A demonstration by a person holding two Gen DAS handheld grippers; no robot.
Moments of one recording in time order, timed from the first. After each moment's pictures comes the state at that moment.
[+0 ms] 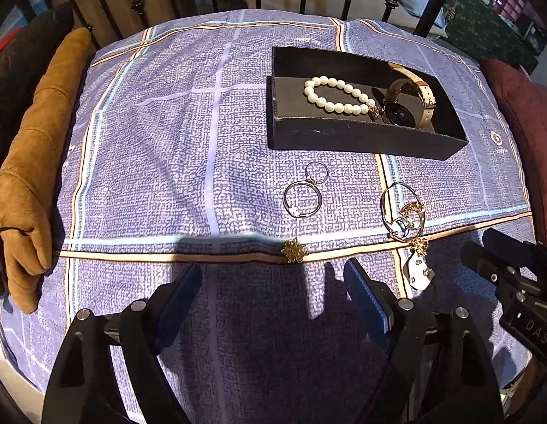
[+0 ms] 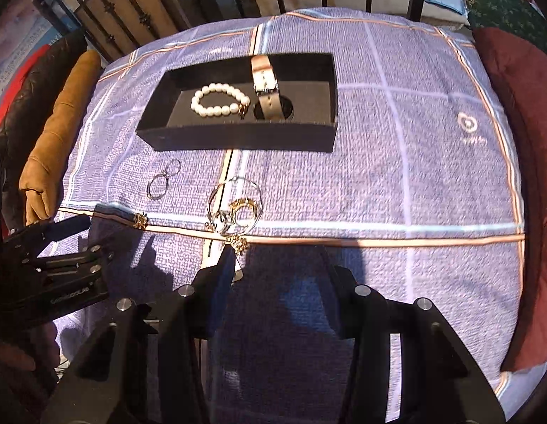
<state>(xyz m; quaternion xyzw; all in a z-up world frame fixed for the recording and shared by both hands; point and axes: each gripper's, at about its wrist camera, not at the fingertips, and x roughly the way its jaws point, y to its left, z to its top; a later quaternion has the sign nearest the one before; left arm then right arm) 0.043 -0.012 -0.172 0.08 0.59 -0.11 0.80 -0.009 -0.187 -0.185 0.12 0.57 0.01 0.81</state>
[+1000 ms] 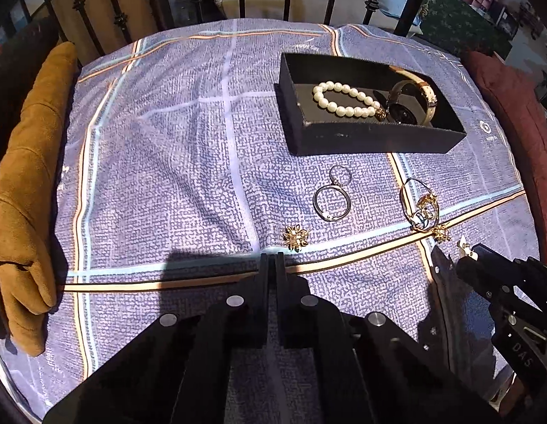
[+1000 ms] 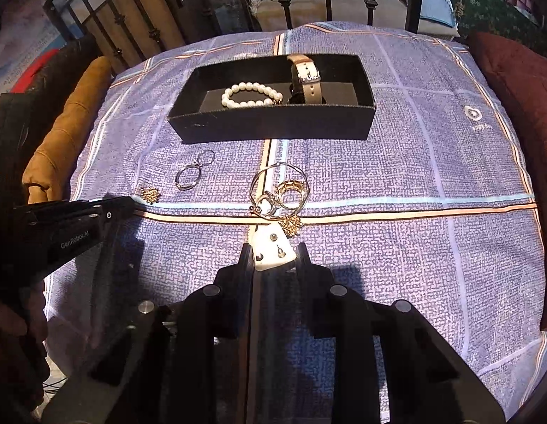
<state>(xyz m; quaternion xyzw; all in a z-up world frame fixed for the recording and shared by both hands) 0.047 0.025 -0.165 0.09 0.56 -0.16 0.81 -0.036 -0.142 -0.184 0.12 0.51 0.00 0.85</state>
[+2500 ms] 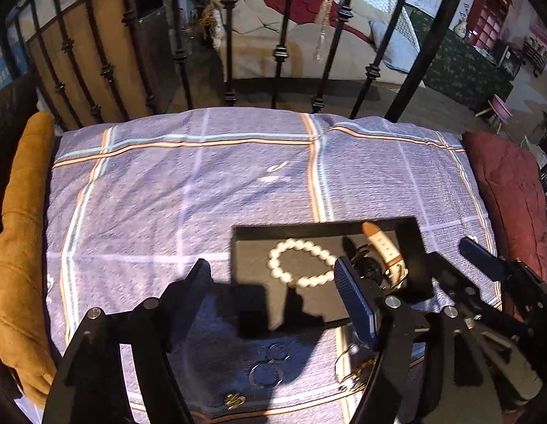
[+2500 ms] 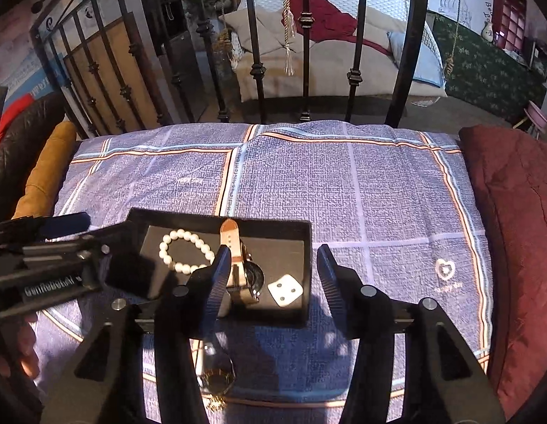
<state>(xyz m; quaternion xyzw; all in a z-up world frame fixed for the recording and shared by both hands) 0.144 -0.046 -0.112 0.04 0.51 -0.15 0.85 0.081 -0.214 -0.138 0.07 0.44 -0.05 0.89</state>
